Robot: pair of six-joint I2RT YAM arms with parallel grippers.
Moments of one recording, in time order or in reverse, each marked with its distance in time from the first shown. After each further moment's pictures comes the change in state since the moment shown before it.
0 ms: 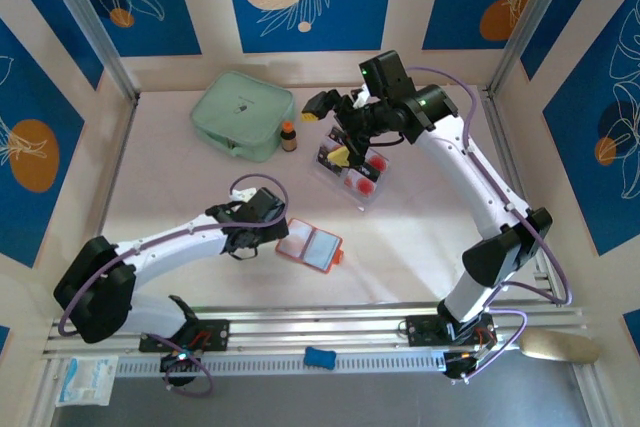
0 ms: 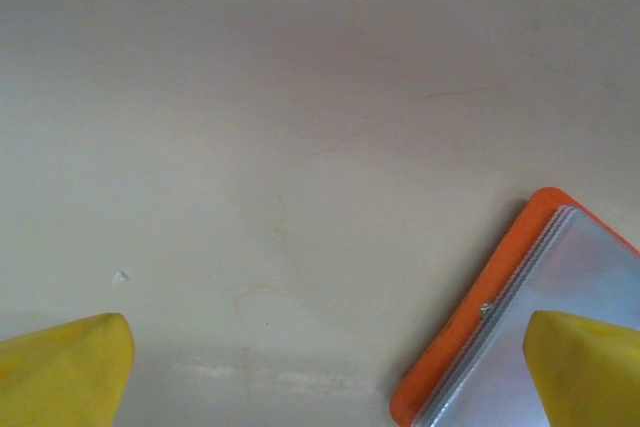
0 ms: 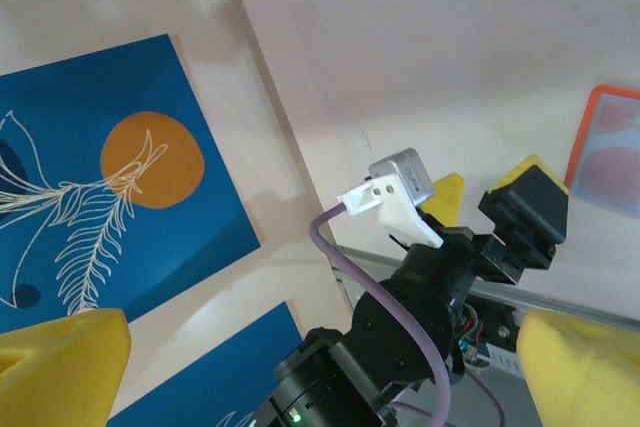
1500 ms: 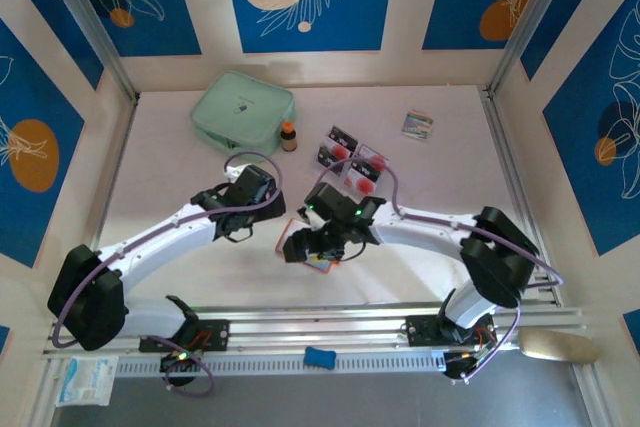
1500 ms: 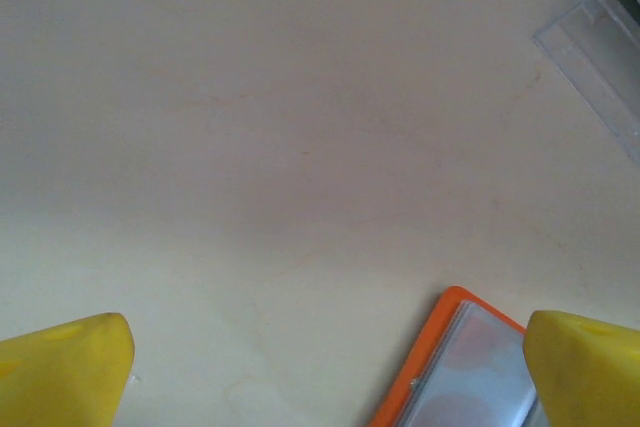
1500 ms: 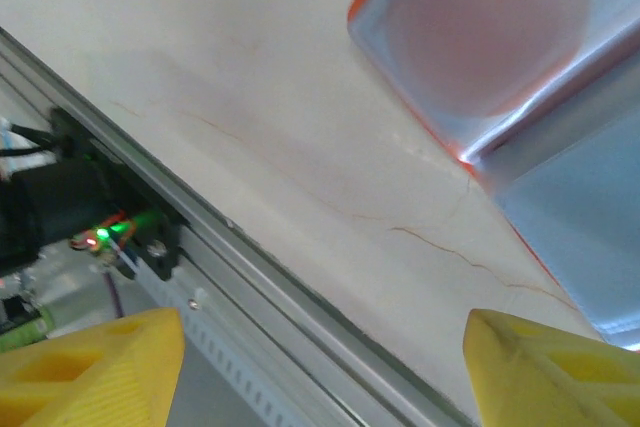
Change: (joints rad) left arm 0.104 -0.042 0.113 0.001 -0.003 0.163; right arm 0.426 -0.070 -0.927 0.595 0.124 -0.446
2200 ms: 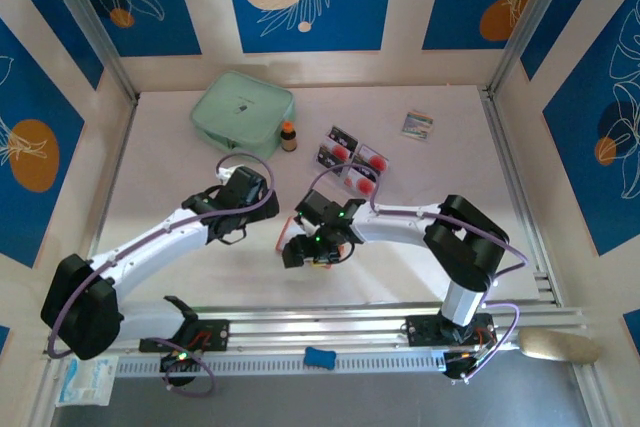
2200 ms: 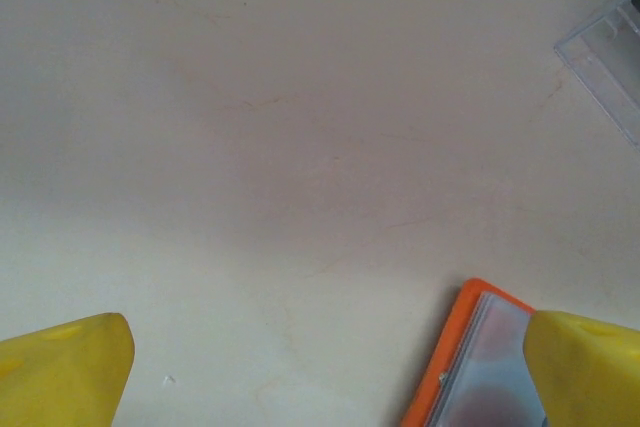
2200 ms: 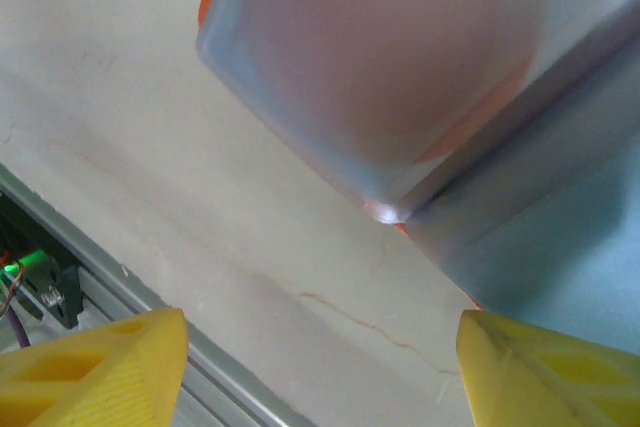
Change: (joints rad) left arm 0.035 -0.056 -0.047 0.013 0.012 0.026; right arm -0.017 0.156 0.039 0.002 0.057 -0.035
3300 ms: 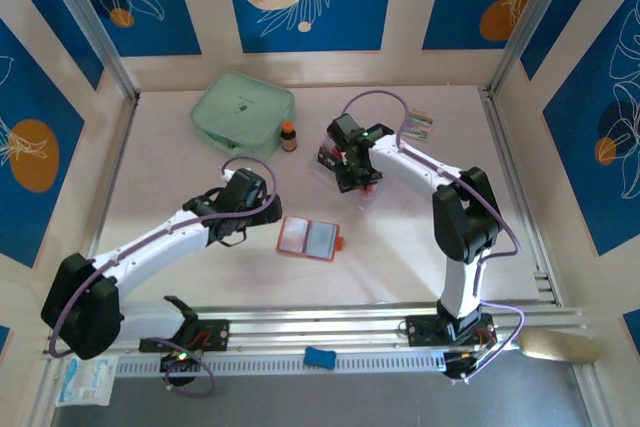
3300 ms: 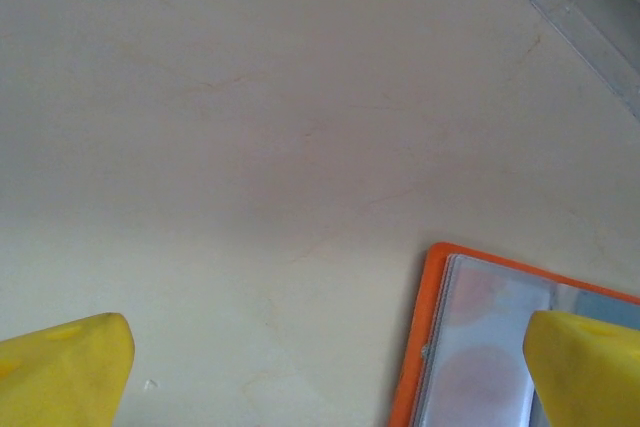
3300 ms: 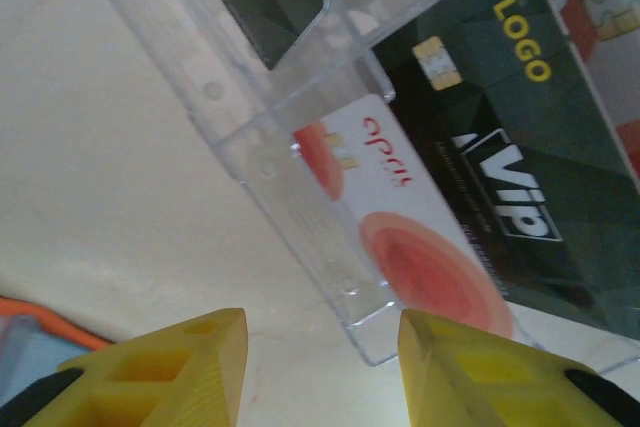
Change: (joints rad) left arm 0.004 0.005 -0.030 0.045 0.067 0.079; right arm -0.363 0.147 0.498 -0.519 0.534 -0.468
